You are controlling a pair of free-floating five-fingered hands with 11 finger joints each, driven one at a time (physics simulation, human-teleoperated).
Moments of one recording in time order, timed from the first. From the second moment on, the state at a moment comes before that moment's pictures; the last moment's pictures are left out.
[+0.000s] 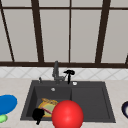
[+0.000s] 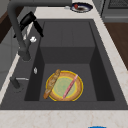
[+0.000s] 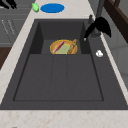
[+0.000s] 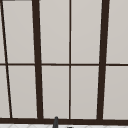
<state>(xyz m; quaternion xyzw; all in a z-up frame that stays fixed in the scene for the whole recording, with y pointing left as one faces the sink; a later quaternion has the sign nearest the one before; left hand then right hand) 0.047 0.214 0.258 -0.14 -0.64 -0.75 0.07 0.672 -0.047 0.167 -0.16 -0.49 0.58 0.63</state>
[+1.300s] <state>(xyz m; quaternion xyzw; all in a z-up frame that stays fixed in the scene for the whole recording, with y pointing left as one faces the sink) 0.047 0.214 0.258 -0.14 -0.64 -0.75 0.07 0.735 -0.027 0.135 0.04 -0.36 0.64 0.68</state>
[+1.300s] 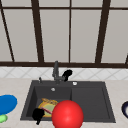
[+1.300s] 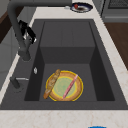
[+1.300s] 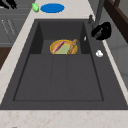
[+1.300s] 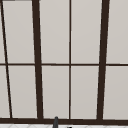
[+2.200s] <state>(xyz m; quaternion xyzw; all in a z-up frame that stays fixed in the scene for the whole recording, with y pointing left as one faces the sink) 0.047 0.214 0.258 -0.14 -0.64 -0.75 0.07 0.725 -0.022 0.135 -0.02 -0.37 0.62 0.69</state>
